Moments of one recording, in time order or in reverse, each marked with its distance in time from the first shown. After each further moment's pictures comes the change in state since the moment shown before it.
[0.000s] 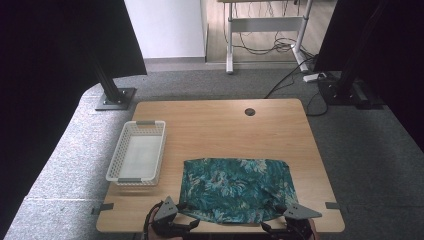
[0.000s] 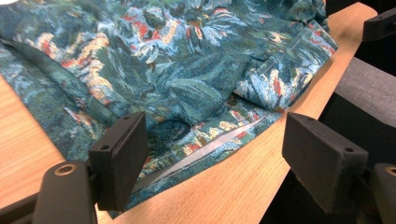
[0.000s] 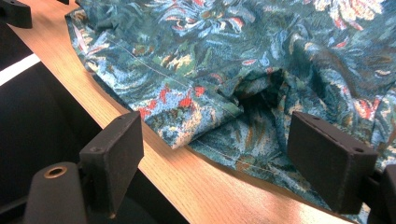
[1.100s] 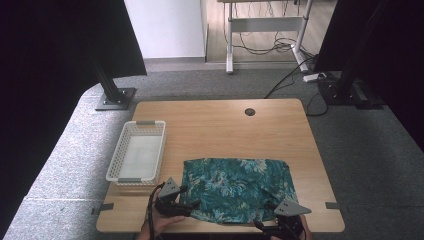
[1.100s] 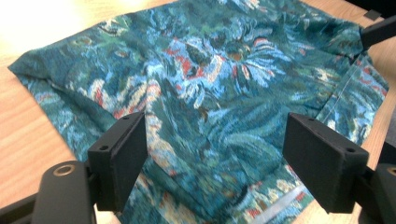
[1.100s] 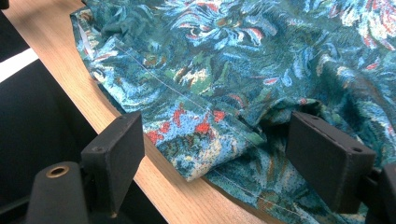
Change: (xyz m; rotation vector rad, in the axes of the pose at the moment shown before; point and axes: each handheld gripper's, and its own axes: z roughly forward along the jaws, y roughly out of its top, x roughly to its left) left arm 0.039 0.036 0.022 0.003 0.006 -0.029; right arm 0.009 0.012 0.018 0.018 0.014 -0.046
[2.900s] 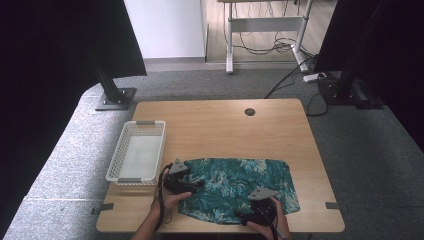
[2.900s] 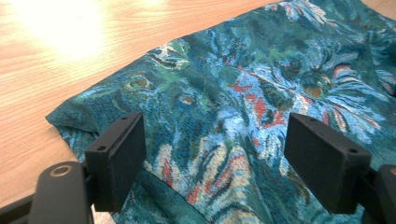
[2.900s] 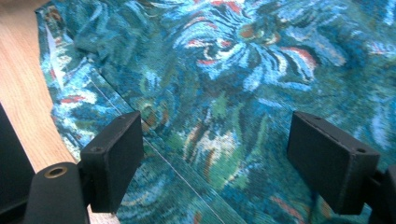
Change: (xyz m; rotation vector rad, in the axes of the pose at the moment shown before) left arm 0.044 0.028 0.049 0.033 0.089 -0.027; right arm 0.010 0.034 0.068 0.105 -0.002 -0.008
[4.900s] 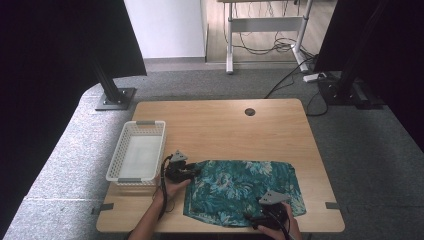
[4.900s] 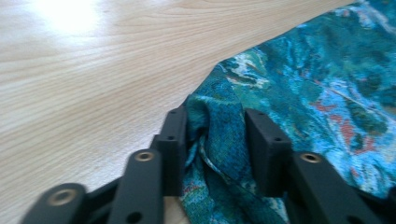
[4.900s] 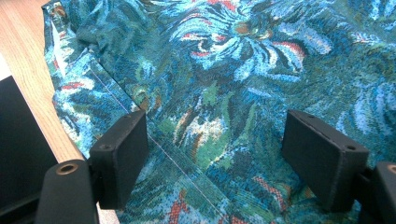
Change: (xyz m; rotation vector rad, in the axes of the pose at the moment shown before) left arm 0.034 0.009 0.026 0.032 -0.018 -0.051; right arm -0.014 -0.020 -0.021 -0.020 0.023 -0.010
